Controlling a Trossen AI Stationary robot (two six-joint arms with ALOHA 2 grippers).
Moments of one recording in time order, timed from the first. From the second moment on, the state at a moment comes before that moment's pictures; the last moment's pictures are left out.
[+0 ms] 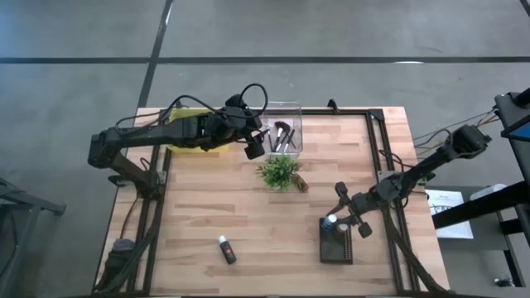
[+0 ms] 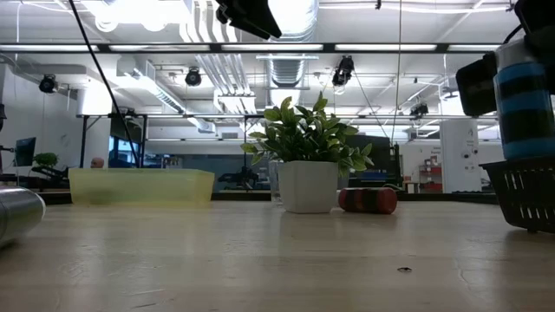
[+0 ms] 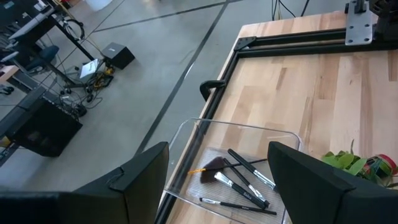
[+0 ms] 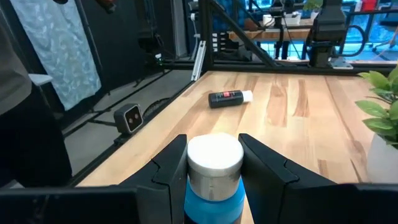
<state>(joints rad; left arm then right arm) 0.14 1.51 1.47 -0.48 -0.46 0.21 0.51 0.95 0.01 0.85 0.09 0.14</state>
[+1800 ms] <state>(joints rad) 0.15 1.51 1.47 -0.48 -0.48 0.24 0.60 1.29 0.01 1.20 0.27 0.17</state>
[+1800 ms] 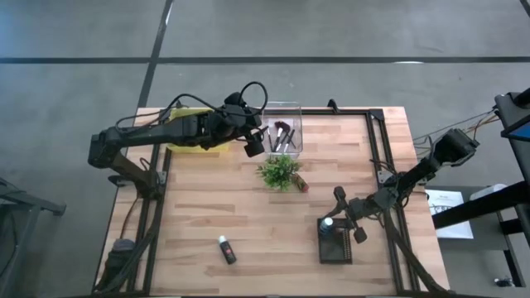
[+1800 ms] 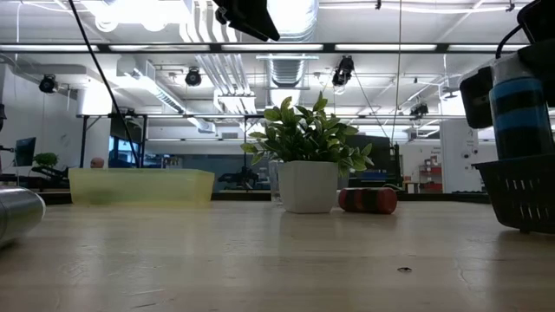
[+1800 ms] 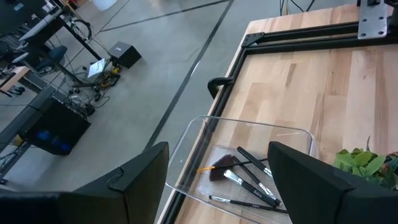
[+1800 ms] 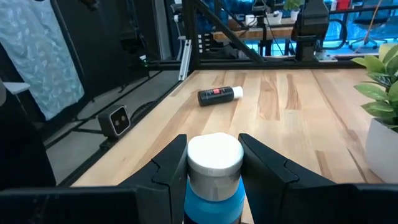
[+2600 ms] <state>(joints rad) 0.17 1.51 1.47 -0.48 -0.48 0.24 0.60 1.28 0.01 1.16 0.29 0.21</state>
